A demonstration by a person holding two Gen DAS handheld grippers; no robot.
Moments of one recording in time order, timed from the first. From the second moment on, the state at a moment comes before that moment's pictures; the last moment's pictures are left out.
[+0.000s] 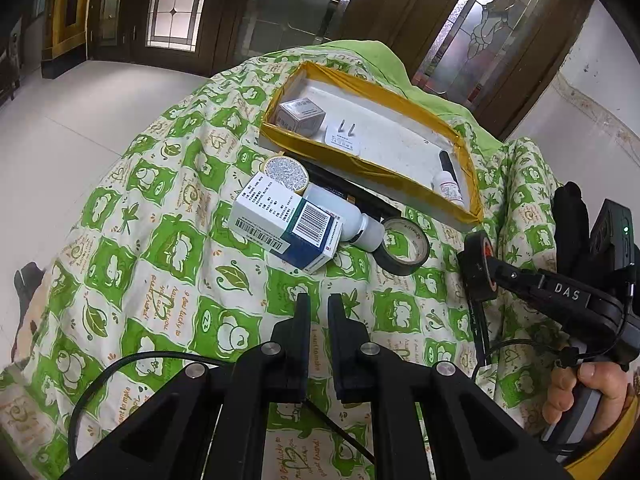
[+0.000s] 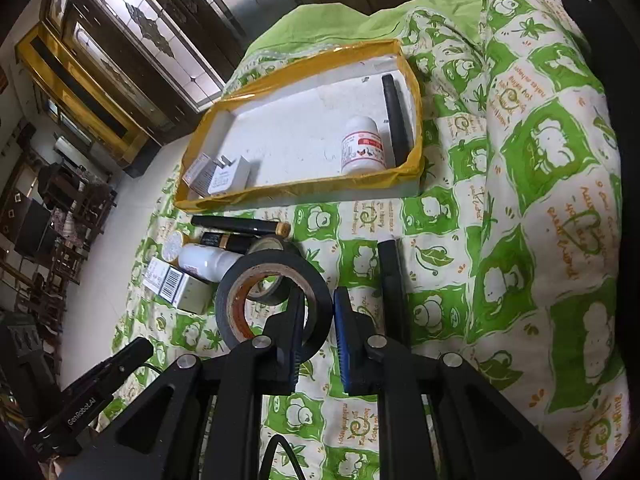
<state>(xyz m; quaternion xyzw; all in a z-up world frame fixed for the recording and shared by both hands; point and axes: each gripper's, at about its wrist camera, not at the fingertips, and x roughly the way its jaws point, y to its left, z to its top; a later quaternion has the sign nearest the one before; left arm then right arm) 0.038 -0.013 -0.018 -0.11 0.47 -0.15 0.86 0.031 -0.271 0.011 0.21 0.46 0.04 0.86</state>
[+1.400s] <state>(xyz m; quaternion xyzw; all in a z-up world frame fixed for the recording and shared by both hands) 0.101 -0.047 -0.017 0.07 0.43 -0.14 0.89 0.034 -0.270 0.009 0.23 0.46 0.05 0.86</state>
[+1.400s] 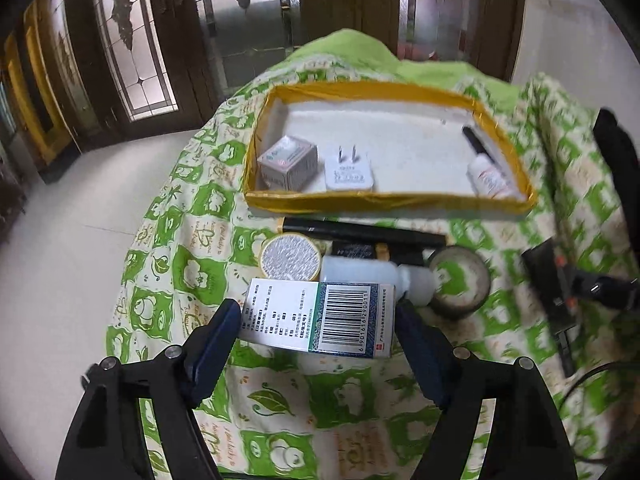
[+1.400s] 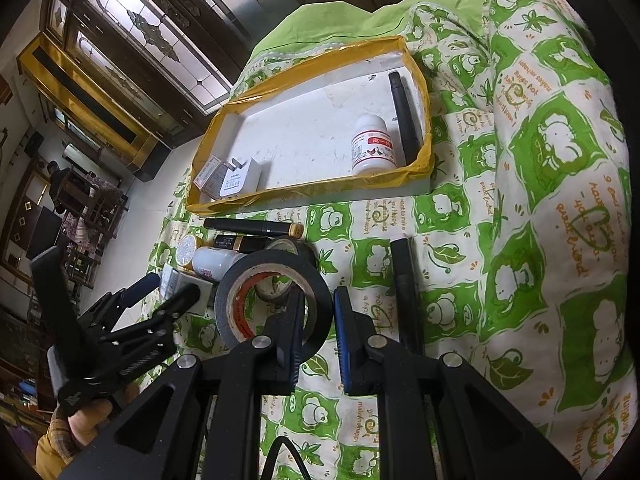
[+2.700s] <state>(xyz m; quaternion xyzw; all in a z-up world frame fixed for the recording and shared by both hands) 0.103 -0.064 -0.039 0.14 0.48 -0.18 0.85 0.043 -0.279 0.020 0.23 0.46 0.05 0.86</state>
